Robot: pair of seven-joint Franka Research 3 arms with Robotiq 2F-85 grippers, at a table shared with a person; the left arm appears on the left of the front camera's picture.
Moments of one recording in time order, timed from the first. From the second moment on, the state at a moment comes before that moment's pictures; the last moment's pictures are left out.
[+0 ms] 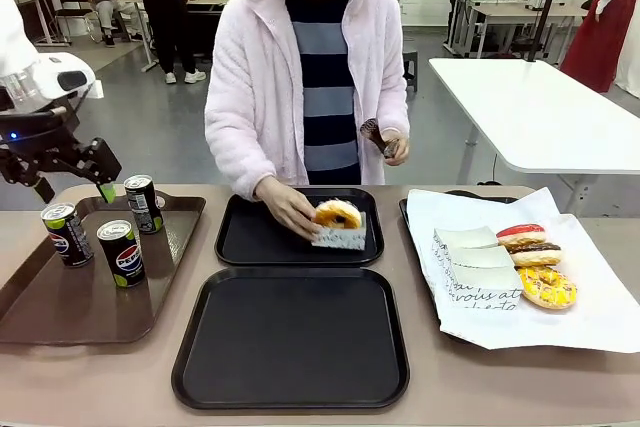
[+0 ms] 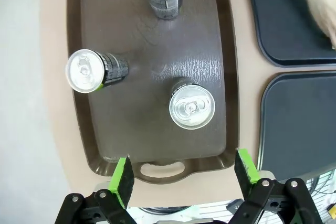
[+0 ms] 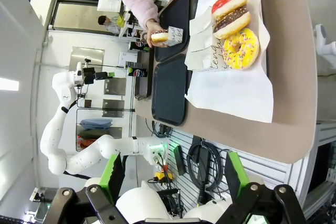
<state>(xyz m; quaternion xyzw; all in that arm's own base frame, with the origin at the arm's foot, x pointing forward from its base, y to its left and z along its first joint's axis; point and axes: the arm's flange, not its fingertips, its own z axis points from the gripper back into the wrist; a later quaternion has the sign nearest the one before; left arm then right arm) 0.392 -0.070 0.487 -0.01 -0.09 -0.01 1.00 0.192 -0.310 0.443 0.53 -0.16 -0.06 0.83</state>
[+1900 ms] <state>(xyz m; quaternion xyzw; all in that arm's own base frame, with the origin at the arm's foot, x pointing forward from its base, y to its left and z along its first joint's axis) 0.445 -0.090 0.383 0.01 -0.02 0.06 1.00 0.192 -0.310 0.444 0.53 -0.16 -0.06 0.83</state>
